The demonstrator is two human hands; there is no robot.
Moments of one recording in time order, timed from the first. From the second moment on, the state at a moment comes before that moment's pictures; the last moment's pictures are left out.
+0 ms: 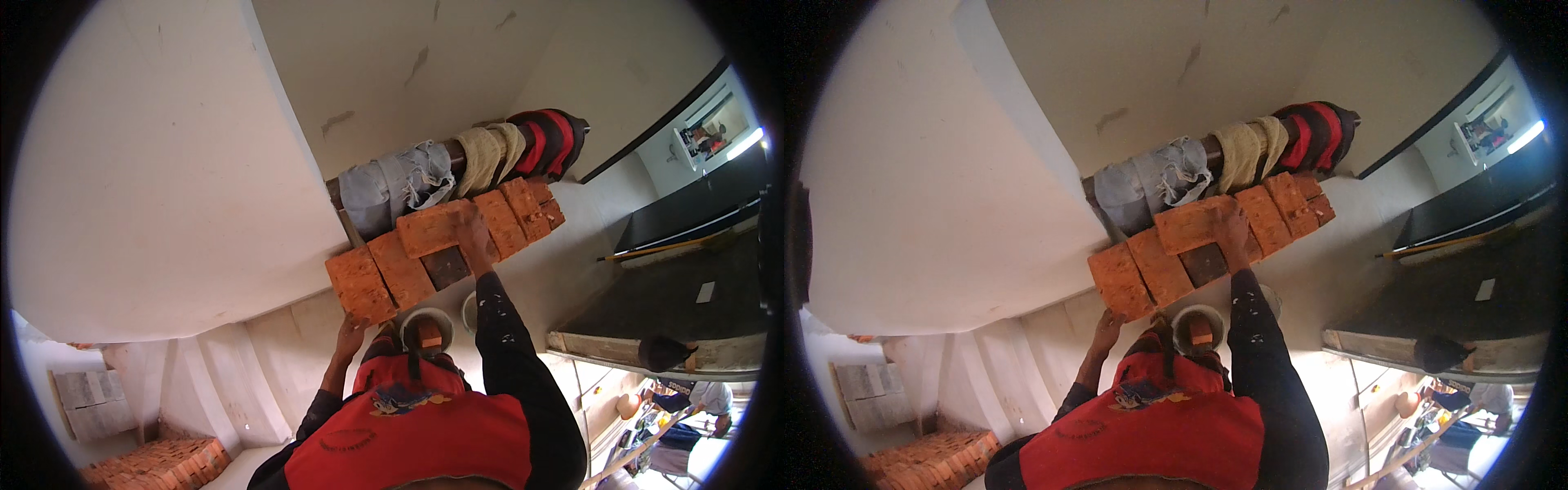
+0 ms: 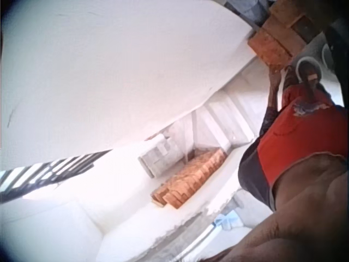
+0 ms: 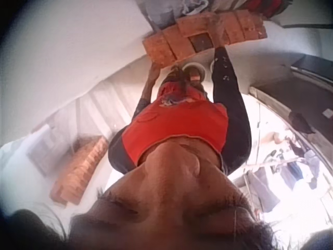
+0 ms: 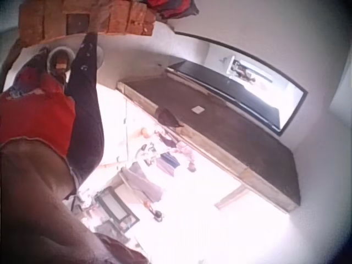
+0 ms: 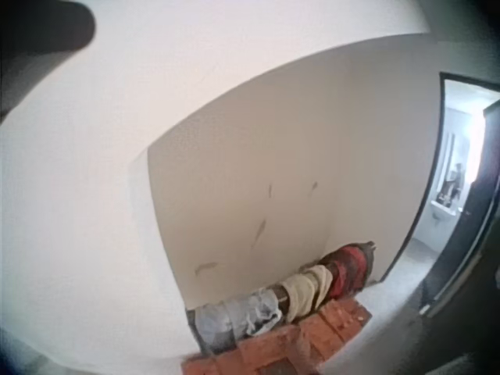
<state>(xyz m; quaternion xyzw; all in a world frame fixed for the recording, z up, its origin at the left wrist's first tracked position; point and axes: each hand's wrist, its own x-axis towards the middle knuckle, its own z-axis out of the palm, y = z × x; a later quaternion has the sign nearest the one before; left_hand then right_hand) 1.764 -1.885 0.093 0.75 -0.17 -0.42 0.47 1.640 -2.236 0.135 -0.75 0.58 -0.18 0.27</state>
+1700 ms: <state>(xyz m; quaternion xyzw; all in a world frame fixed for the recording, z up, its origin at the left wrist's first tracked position) 1.728 -1.966 0.130 0.94 -0.23 -0.19 0.18 1.320 -1.944 0.116 -0.63 0.73 0.06 0.24</state>
